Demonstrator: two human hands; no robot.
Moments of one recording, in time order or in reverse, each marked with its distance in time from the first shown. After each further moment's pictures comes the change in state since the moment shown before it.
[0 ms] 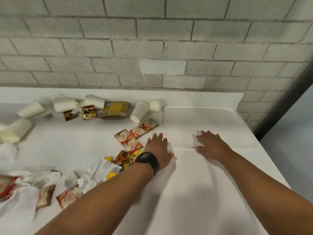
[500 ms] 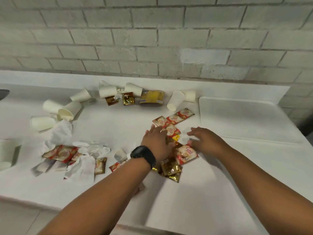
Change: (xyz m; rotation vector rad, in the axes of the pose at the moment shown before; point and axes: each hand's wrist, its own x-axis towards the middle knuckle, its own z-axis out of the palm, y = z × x) left_hand -0.098 -0.111 -0.026 -0.111 0.108 -0.152; right_hand -0.026 -0.160 0.039 0.423 0.069 -0.203
